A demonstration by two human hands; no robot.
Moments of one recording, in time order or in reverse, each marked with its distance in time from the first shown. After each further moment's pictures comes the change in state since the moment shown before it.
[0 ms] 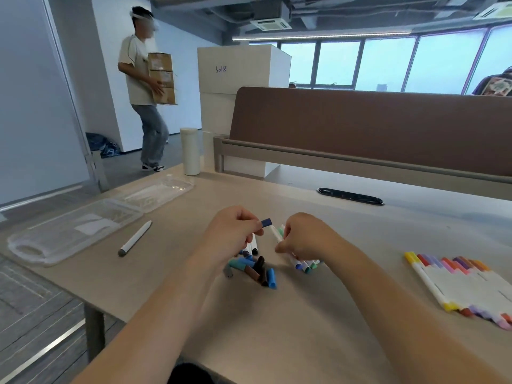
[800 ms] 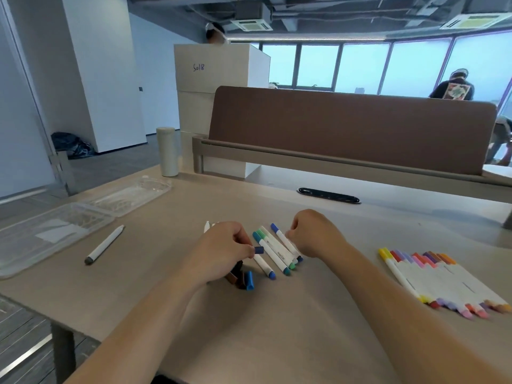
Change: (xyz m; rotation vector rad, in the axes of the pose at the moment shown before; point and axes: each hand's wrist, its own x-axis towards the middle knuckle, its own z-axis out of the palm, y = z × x) left_hand -0.017 0.005 0.016 0.420 -0.147 0.062; right_hand 0.015 0.052 0.001 0.009 0.180 0.179
